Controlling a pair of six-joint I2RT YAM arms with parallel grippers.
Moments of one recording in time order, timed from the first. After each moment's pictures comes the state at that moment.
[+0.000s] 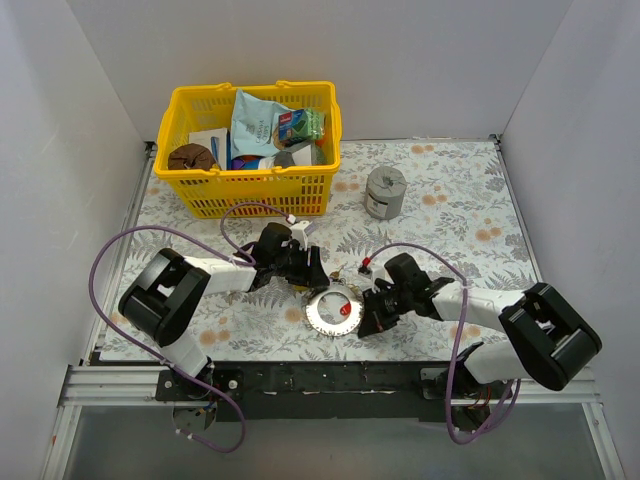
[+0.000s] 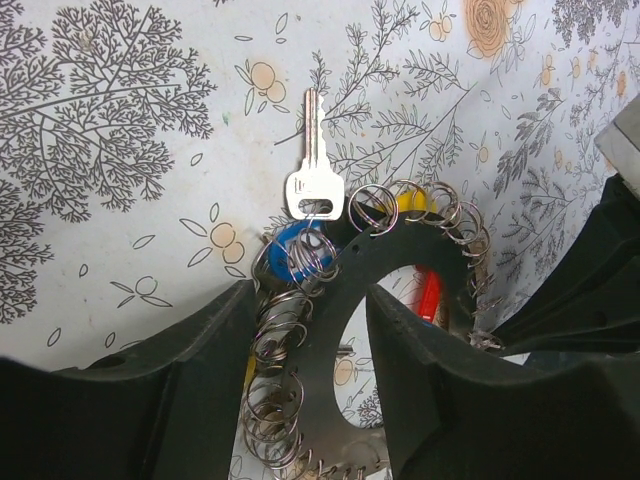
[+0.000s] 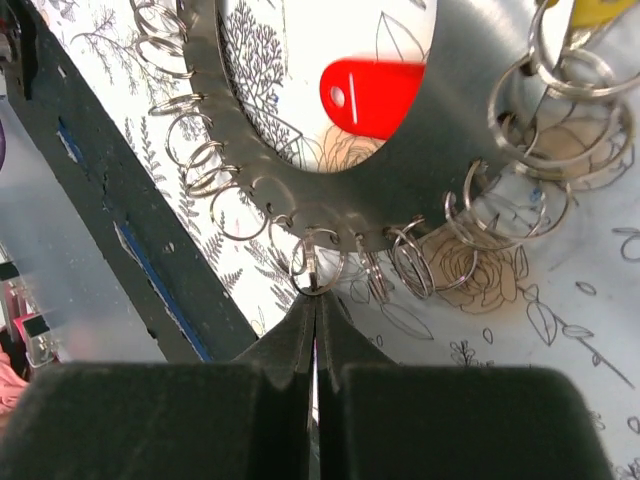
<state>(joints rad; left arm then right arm) -0.61 1.65 0.69 0.25 0.46 -0.45 0.69 1.33 0.42 -0.08 -0.64 0.34</state>
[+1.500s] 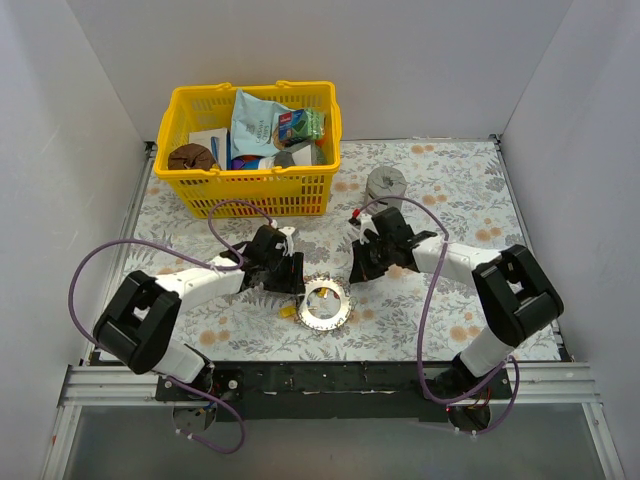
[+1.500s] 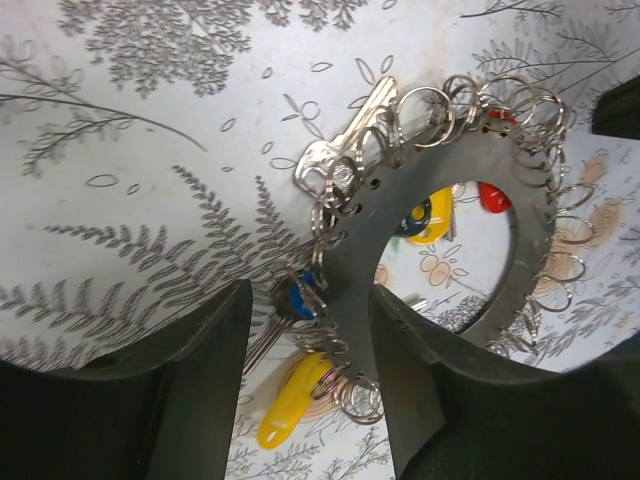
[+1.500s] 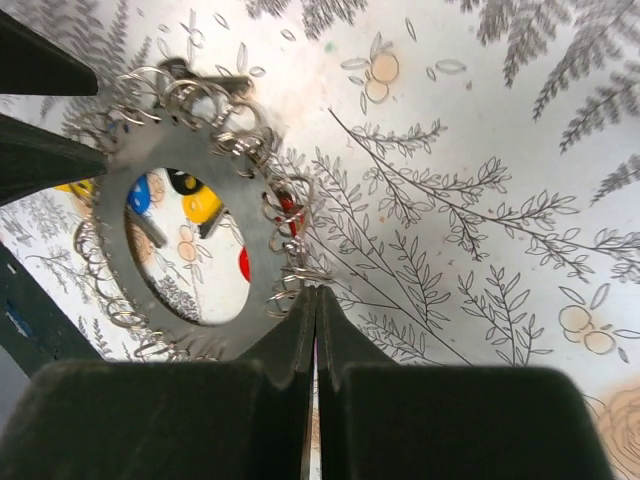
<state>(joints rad) -0.61 1.47 0.70 -0.18 0.21 -0.45 0.59 1.63 0.84 -0.19 -0.46 0.23</state>
